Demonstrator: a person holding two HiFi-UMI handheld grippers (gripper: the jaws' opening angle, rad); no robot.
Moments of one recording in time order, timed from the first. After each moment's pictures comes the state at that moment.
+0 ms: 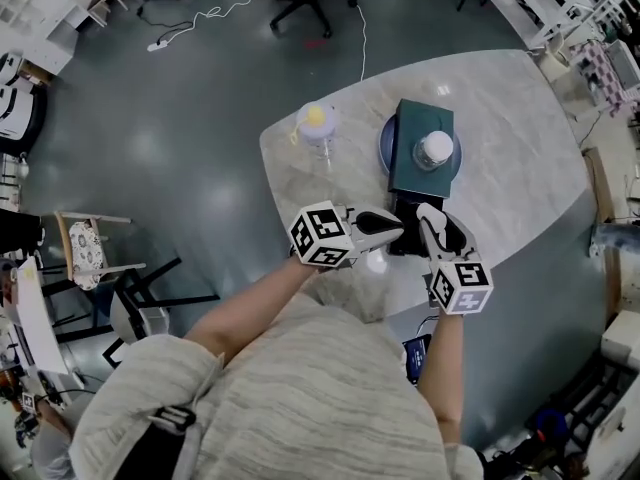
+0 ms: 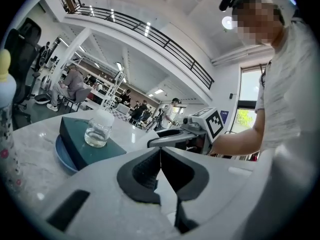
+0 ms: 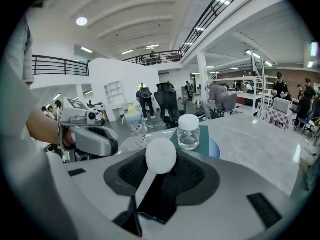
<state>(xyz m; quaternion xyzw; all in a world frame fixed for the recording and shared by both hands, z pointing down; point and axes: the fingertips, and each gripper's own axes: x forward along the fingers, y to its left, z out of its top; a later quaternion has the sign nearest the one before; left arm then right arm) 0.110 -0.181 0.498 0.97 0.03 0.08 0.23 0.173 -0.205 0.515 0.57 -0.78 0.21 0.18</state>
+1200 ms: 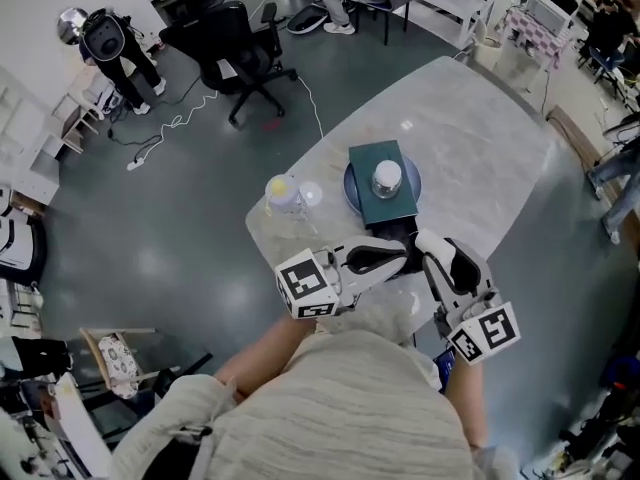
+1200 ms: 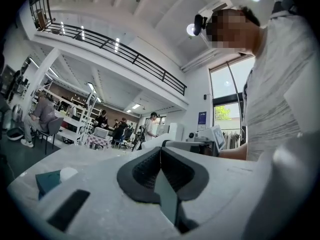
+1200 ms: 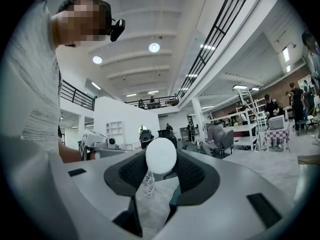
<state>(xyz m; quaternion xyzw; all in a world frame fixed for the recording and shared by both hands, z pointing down) 0.119 -0.131 0.336 0.99 0.12 -0.03 0.11 0.171 -0.120 0.331 0.61 -0.79 0.06 -0.04</state>
